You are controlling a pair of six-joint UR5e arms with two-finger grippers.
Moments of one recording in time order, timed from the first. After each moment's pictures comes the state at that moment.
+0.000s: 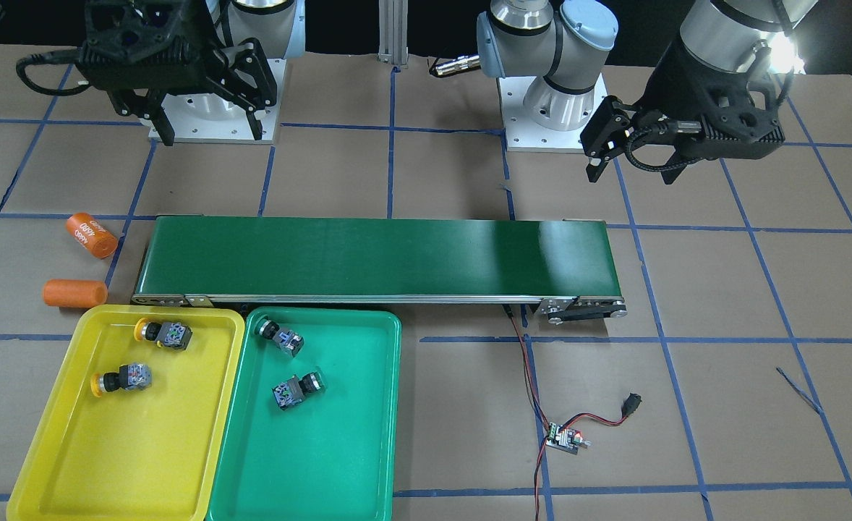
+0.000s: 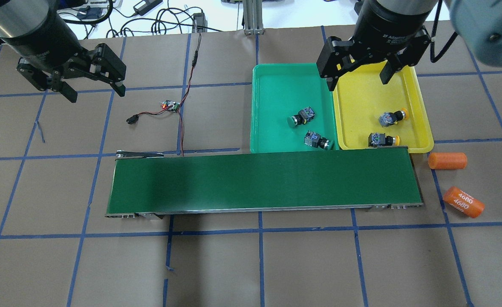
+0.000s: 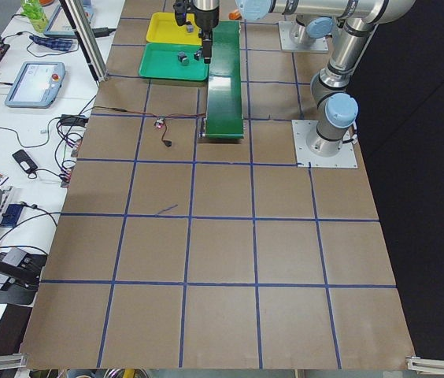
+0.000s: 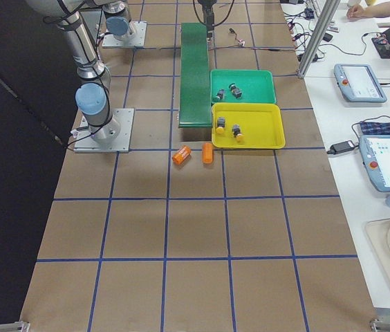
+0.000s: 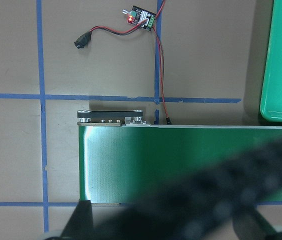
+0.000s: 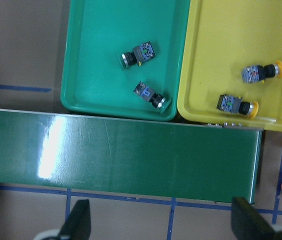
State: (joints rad) left arm -1.47 -1.55 -1.50 -1.65 1.51 0.06; right arm 1.67 -1.61 1.48 -1.51 -1.54 0.01
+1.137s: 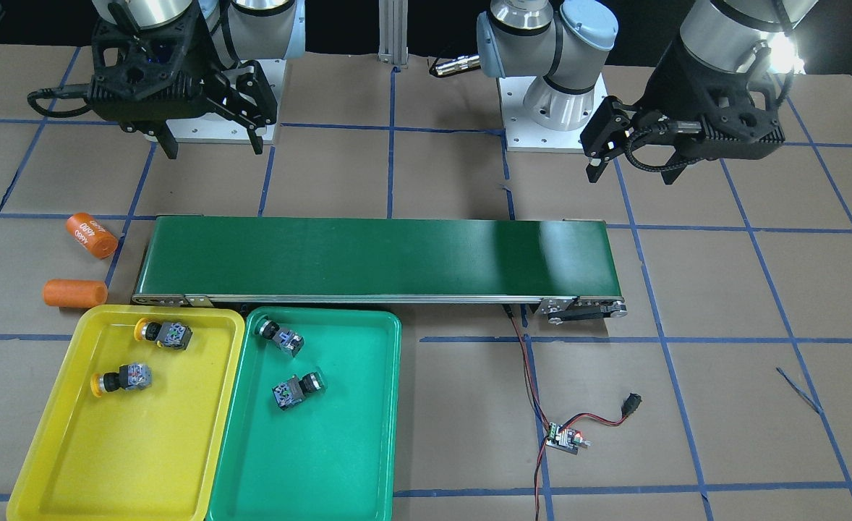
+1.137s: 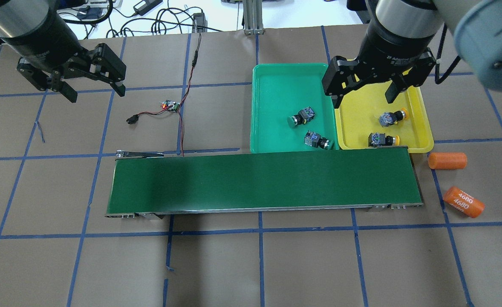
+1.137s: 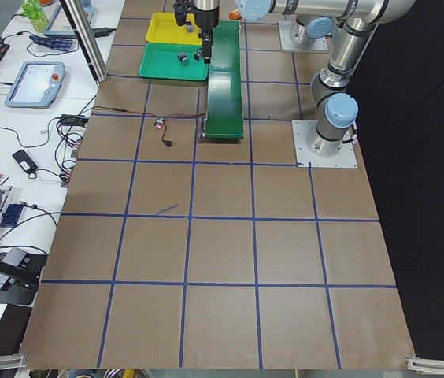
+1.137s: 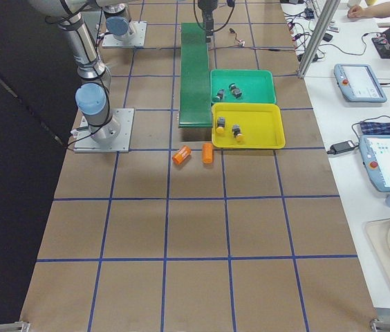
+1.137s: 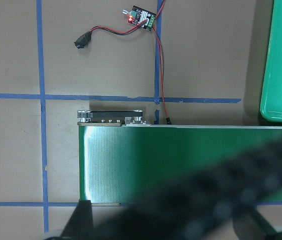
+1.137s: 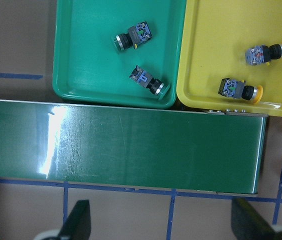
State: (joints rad) left arm -1.47 -1.56 -1.50 -1.65 1.51 0.06; right arm 1.67 -1.56 1.45 -1.48 -1.54 0.02
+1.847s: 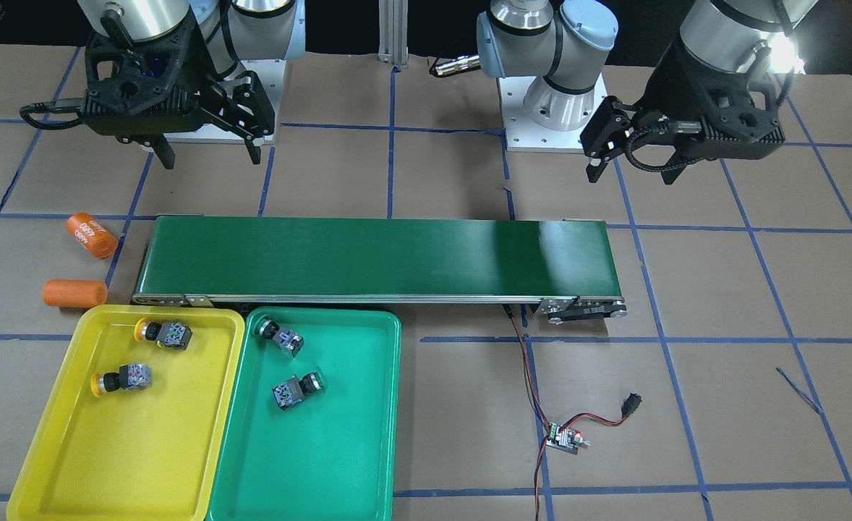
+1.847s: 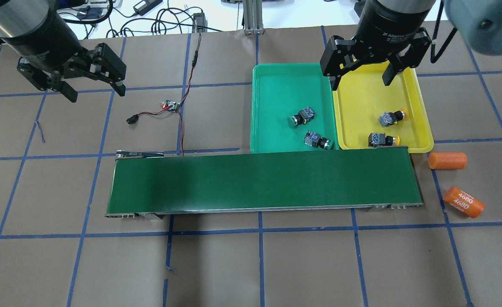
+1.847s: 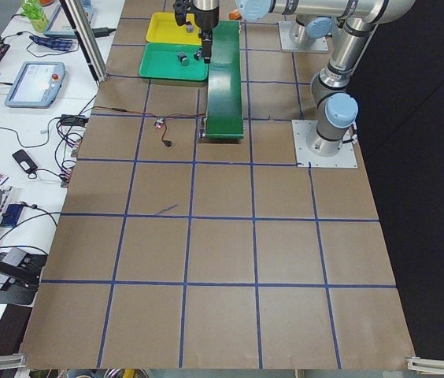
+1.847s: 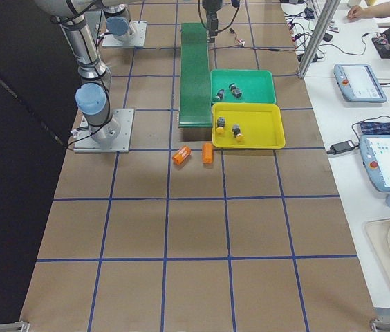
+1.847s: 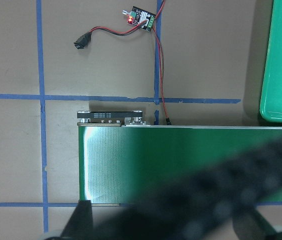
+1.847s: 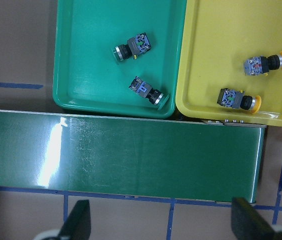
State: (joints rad) left arm -1.47 -1.56 -1.50 -1.65 1.51 0.06; right arm 1.67 -1.54 1.44 -1.48 -1.54 0.02
